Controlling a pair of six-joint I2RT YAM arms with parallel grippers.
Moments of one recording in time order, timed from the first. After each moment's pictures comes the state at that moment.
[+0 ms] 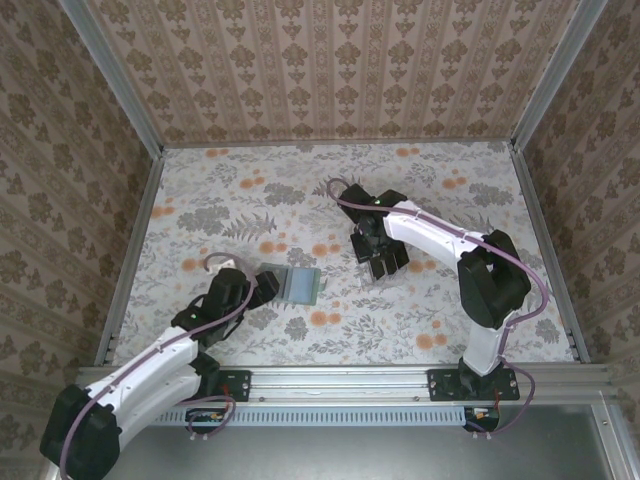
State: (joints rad) left arm -0.59 0.77 0.25 -0.23 -0.14 -0.84; right arm 0.62 1.83 1.43 -1.01 0.18 0.37
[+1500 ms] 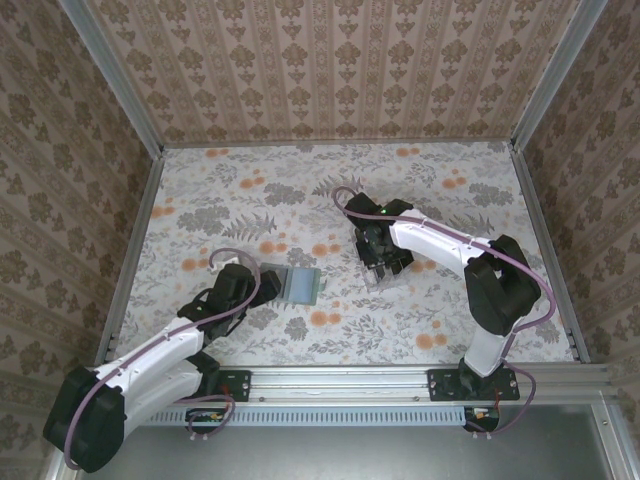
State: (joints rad) left arm -0.59 0.88 0.29 -0.21 -0.15 -0.82; right arm 0.62 1.76 1.31 -0.97 0.17 0.40
